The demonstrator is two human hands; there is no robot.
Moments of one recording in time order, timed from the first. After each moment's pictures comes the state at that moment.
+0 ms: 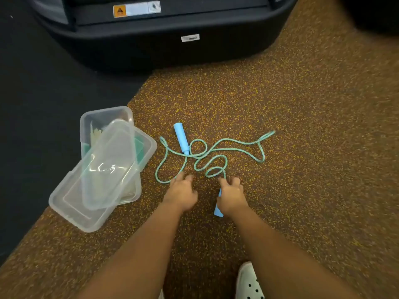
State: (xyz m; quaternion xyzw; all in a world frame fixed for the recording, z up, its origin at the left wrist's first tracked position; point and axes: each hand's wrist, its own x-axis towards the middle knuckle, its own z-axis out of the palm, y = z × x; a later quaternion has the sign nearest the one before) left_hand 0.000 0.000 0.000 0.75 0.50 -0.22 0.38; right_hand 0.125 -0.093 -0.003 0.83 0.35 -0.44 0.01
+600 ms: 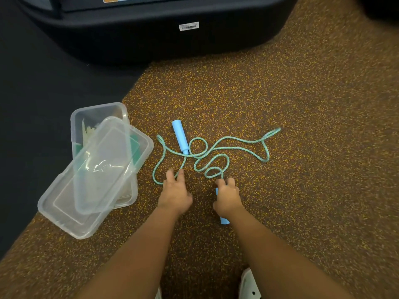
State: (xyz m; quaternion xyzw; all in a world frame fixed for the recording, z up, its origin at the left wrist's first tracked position) left_hand -0.010 0.005 -0.029 0.75 0.53 -0.20 0.34; right_hand 0.122 -0.082 -0.036 0.82 0.35 -0.45 0.01
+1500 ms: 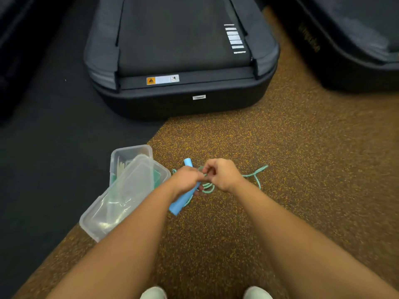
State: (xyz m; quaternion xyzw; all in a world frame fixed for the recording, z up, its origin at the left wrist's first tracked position) left_hand 0.018 0.058 0.152 0.58 0.50 -0.02 0.65; right_hand 0.145 0.001 0.136 0.76 0.51 -0.36 -0.21
